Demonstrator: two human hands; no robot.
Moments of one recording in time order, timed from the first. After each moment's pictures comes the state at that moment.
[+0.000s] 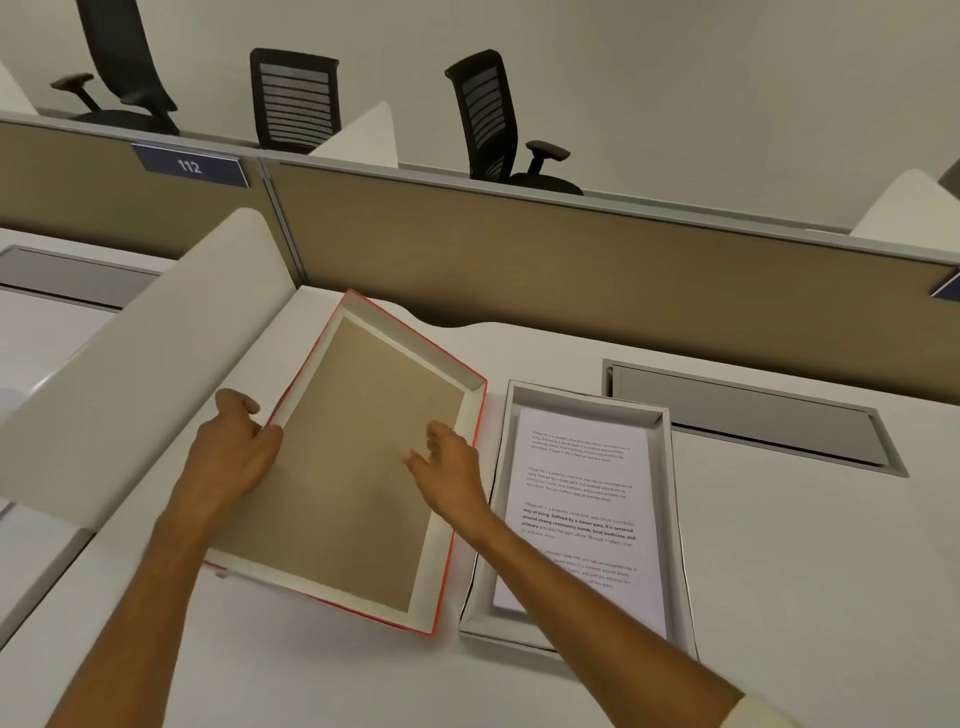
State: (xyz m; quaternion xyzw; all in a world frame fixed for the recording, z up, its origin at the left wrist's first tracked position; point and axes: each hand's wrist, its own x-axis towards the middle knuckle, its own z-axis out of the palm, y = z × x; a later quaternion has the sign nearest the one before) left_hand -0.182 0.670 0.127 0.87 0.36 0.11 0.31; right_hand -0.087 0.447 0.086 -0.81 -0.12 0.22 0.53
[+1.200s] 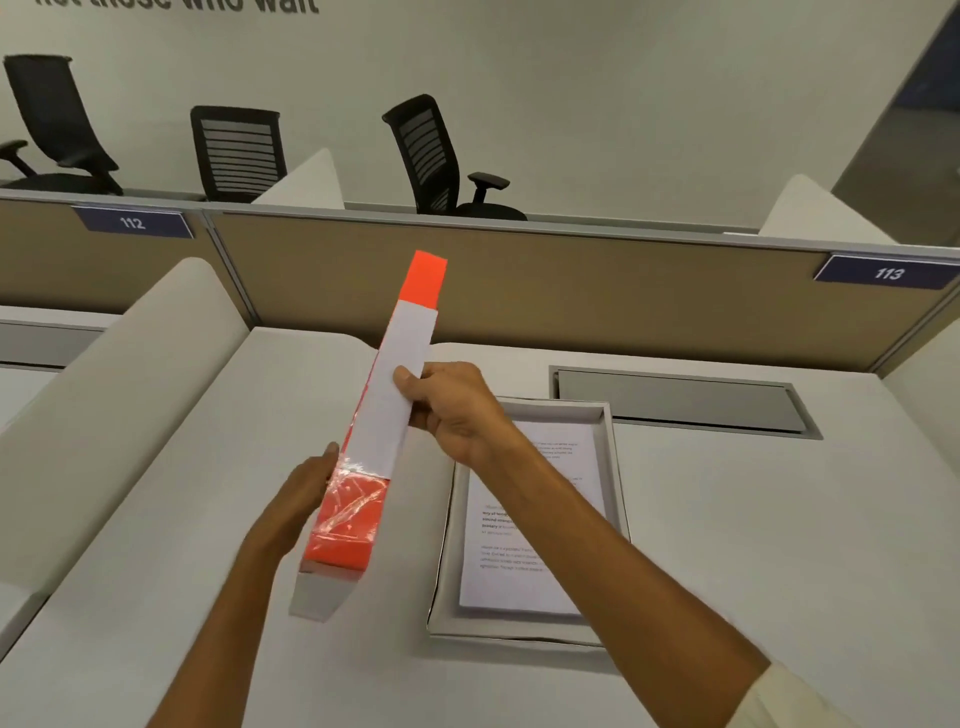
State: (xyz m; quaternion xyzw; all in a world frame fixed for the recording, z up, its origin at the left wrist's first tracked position) left_hand -0.146 0.562 0.132 0.69 0.35 -0.08 0.63; right_hand -0.058 0.394 0.227 -0.58 0.01 0.32 0.75
